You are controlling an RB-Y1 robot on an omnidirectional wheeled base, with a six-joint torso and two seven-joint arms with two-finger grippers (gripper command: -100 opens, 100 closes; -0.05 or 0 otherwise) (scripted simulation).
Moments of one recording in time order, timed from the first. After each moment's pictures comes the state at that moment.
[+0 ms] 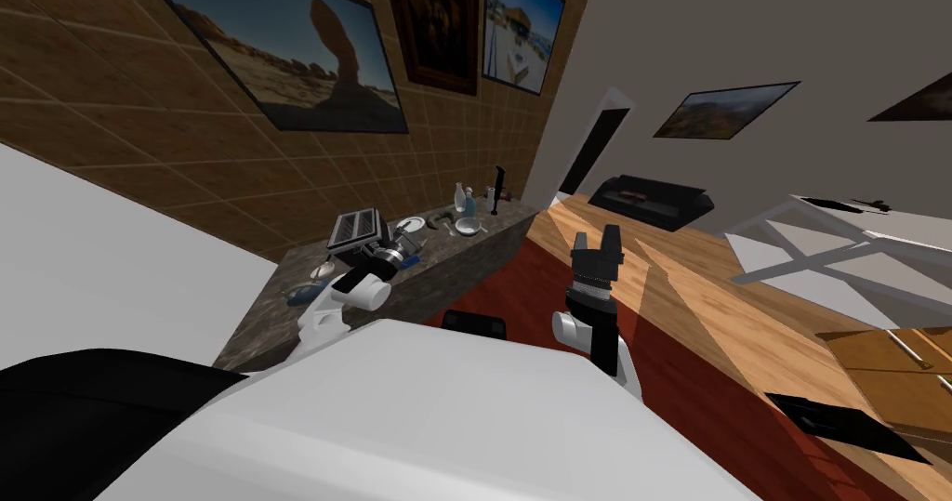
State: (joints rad) left arm 0.43 0.42 0.06 -2.28 0.28 0.36 0.69; right arm 0.47 -0.03 -0.07 -2.23 0.05 -0.49 -0.04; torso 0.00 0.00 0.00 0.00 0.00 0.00
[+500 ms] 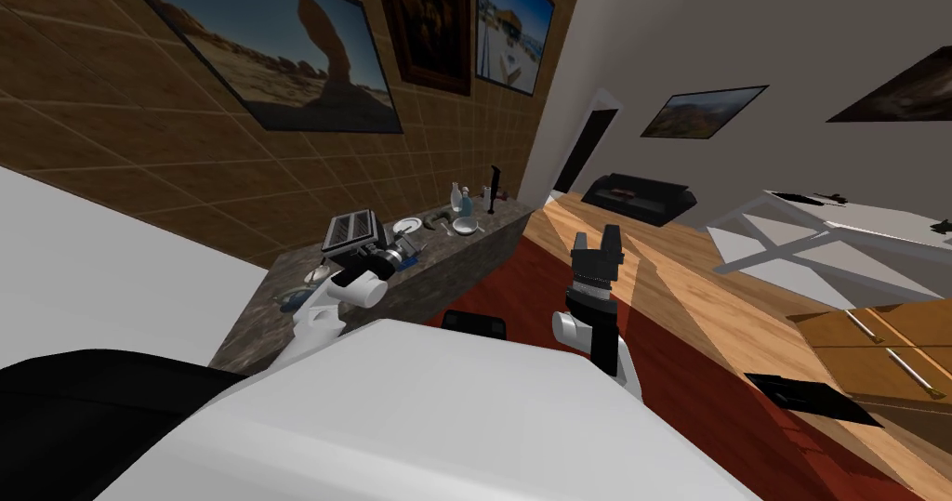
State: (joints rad) left arm 0.42 0.48 0.07 -2.27 0.34 0.49 0.77; right arm 0.47 -0.03 -0.07 -2.23 0.05 -0.49 -0.04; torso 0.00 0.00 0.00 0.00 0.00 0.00
